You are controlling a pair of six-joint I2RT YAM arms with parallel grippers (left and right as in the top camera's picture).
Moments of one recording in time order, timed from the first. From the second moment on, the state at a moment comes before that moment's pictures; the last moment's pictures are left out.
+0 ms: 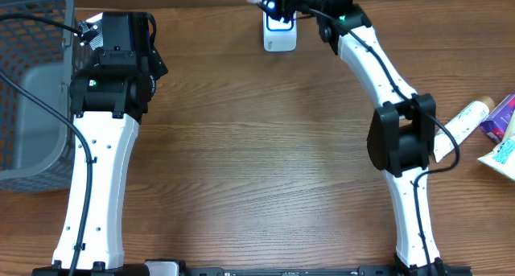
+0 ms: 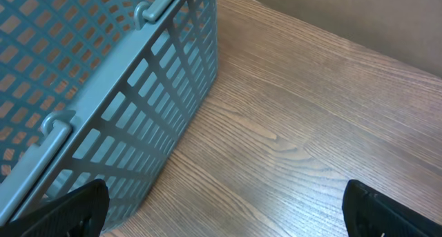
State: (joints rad) left arm -0.05 1.51 1.62 -0.99 -0.54 -0.45; right arm 0.29 2.52 2.31 0.04 -0.85 1.73
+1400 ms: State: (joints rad) left arm -0.05 1.51 1.62 -0.99 -0.54 -0.45; right arm 0.24 2.62 2.31 -0.19 -0.69 2.09
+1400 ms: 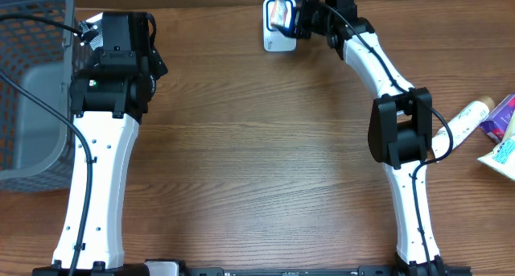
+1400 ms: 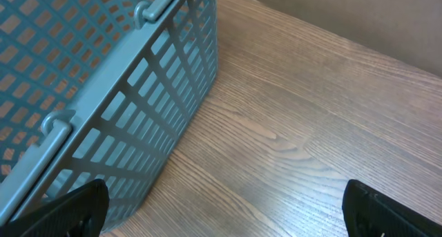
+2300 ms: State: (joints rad) left arm -0.05 1.51 1.62 -0.99 -0.54 -0.45; right arm 0.22 2.62 2.31 -0.17 -0.85 1.83
